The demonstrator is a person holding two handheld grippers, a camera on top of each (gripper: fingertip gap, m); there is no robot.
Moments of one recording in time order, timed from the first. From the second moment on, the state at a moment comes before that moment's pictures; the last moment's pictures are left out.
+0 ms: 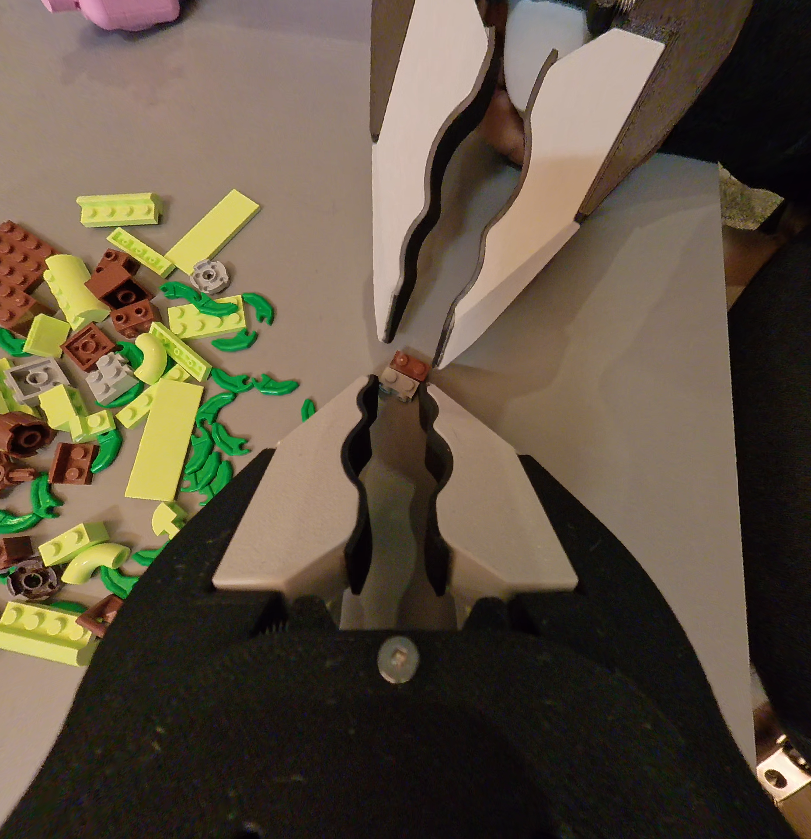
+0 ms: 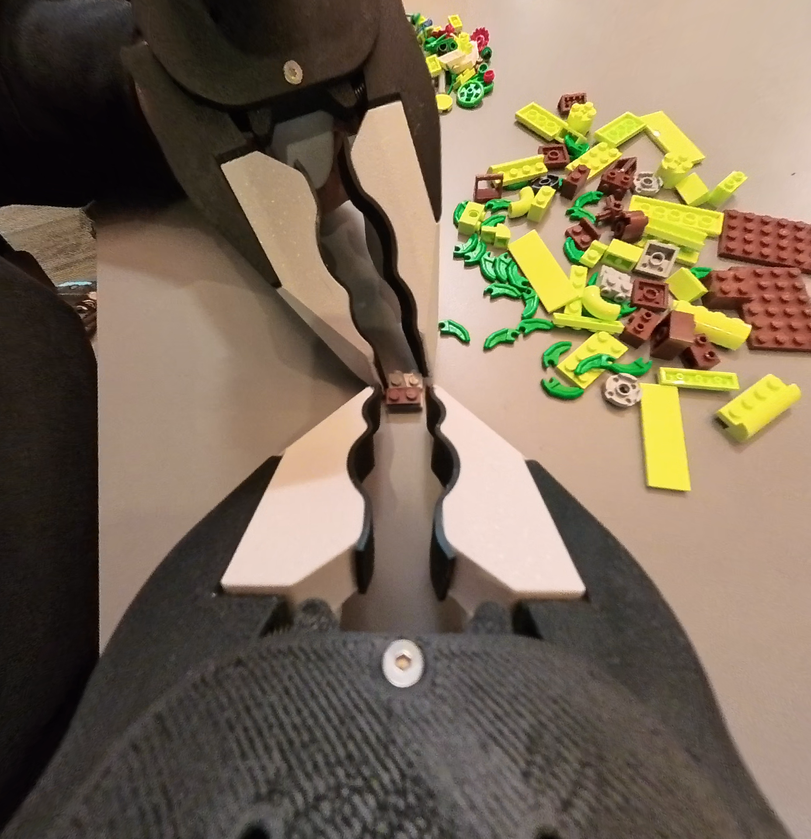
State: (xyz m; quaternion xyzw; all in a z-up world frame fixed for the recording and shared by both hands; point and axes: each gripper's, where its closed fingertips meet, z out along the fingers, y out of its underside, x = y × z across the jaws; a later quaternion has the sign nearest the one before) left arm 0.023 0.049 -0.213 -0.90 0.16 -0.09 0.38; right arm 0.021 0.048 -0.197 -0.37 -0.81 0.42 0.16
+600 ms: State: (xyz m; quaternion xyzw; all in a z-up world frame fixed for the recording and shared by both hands) left arm 0.023 0.049 -0.213 -0.90 0.16 -0.09 0.38; right arm 0.019 0.046 -0.204 -0.38 -0.82 0.40 0.16
